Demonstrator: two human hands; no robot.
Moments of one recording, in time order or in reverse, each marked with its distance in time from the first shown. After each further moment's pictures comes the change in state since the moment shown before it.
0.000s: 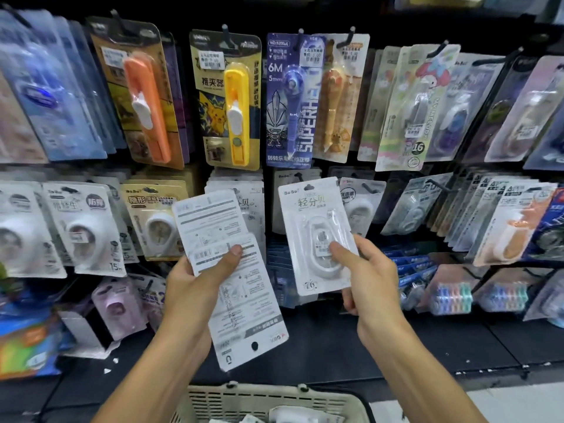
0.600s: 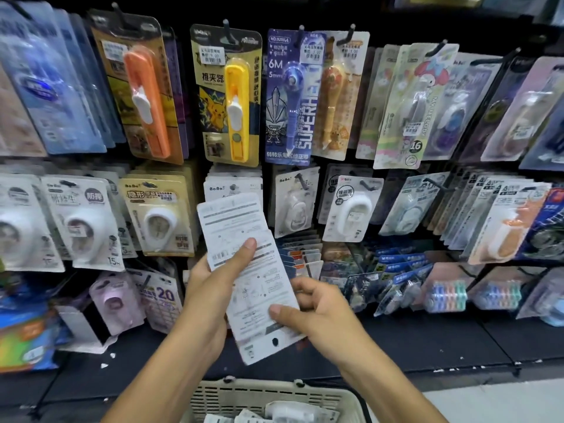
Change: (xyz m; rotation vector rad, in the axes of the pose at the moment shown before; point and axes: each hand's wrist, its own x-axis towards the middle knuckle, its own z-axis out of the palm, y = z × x) left_hand -0.006 -0.012 0.014 0.018 -0.078 -0.044; right_hand -0.030 0.035 0.011 -0.292 -0.546 0.088
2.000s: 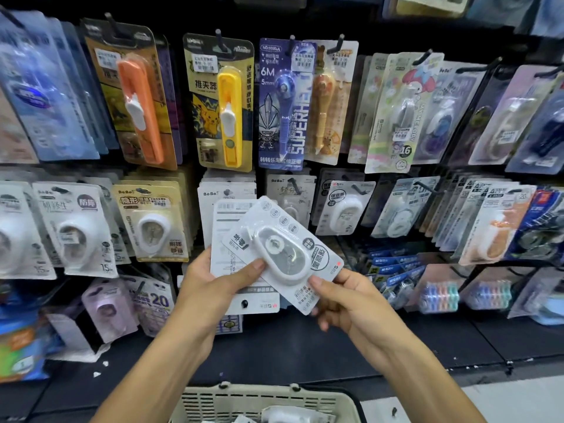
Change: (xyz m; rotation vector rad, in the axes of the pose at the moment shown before) left_hand -0.001 0.009 -0.001 0.143 -0.113 0.034; right_hand -0.003 -0.007 -0.044 0.341 0.037 -0.005
